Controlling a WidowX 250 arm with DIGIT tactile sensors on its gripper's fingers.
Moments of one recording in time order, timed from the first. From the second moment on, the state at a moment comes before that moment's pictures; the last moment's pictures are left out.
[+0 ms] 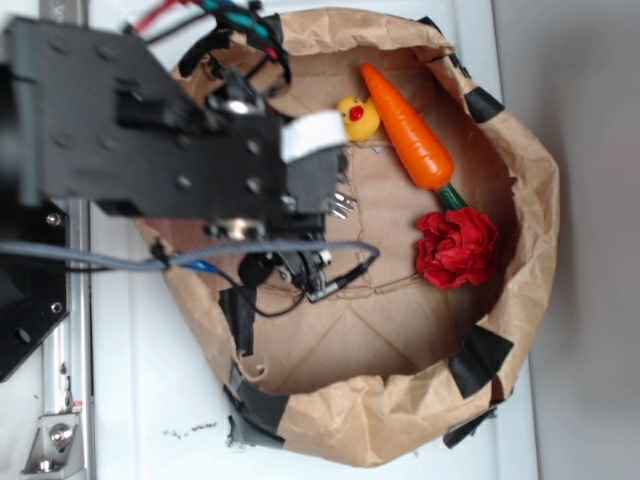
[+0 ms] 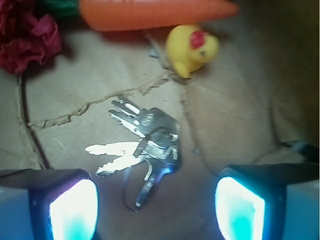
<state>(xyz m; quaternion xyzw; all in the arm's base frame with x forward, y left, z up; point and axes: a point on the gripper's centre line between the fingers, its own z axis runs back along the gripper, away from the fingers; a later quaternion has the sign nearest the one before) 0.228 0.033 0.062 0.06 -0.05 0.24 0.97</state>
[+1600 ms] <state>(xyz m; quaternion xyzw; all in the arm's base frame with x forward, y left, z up) 0.237 0.049 0.021 0.11 -0.05 0.24 0.96</state>
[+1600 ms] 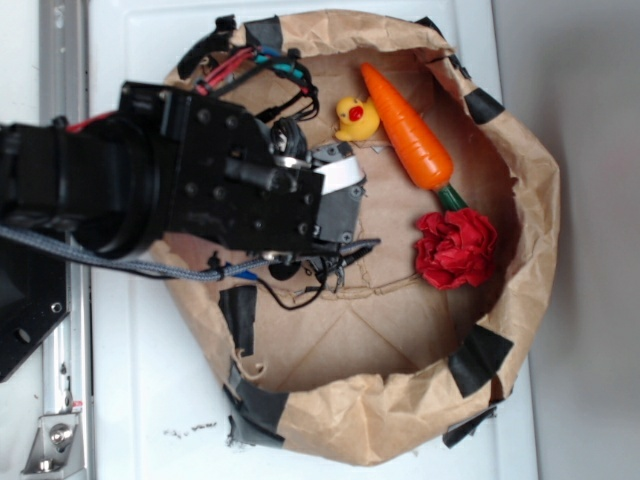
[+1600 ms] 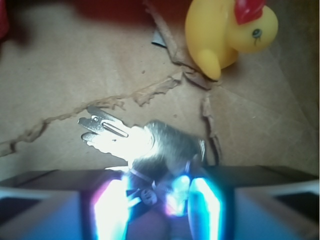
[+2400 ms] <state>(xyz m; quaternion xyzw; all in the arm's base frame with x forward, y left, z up) 0.230 0.046 0.021 0.10 -0.03 0.24 0.97</state>
